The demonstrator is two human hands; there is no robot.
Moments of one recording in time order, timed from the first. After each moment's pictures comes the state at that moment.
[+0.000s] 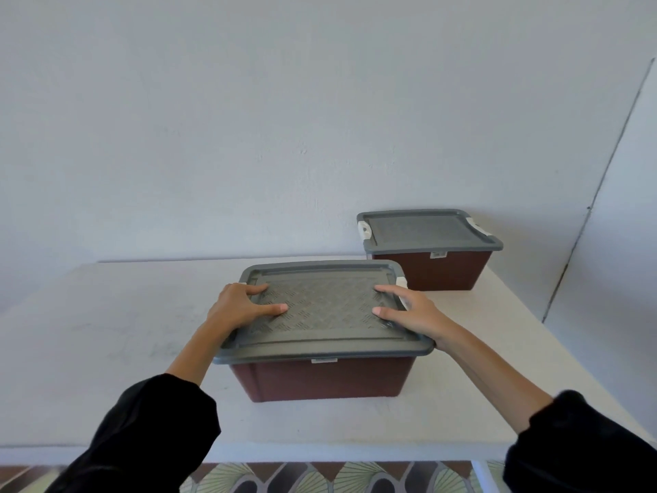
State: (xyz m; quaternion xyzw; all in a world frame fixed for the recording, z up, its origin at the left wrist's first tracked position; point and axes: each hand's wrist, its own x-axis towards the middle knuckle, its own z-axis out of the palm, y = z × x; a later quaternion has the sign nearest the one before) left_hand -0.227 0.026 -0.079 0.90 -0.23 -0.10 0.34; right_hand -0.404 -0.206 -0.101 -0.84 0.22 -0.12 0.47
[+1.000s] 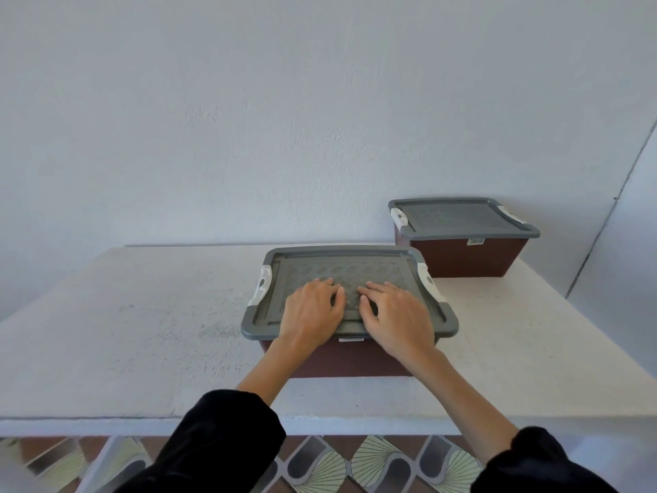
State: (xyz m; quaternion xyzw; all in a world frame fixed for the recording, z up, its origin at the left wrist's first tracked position) left_hand -0.274 0.036 -0.092 0.88 -0.40 0.10 0.23; right_hand -0.365 -0.071 -0.105 -0.94 0.21 -0.24 0.09
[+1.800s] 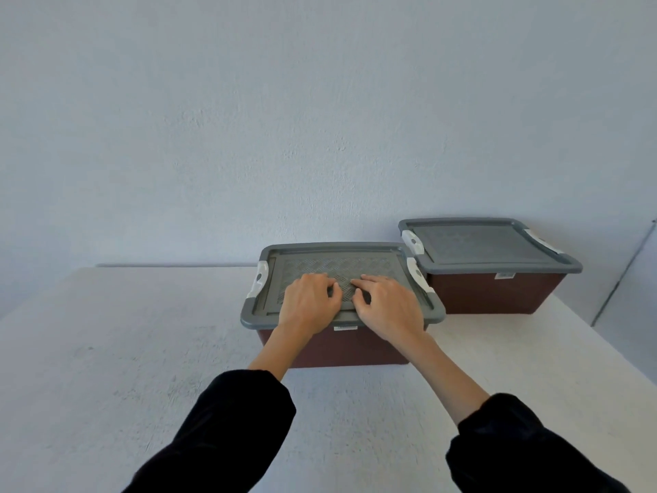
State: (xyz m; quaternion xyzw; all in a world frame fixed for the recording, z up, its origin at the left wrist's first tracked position) left_hand -0.157 -0.042 -0.093 0.89 -0.38 0.11 0.24; right_hand -0.245 -0.150 -0.103 -0.94 0.22 -0.23 0.09
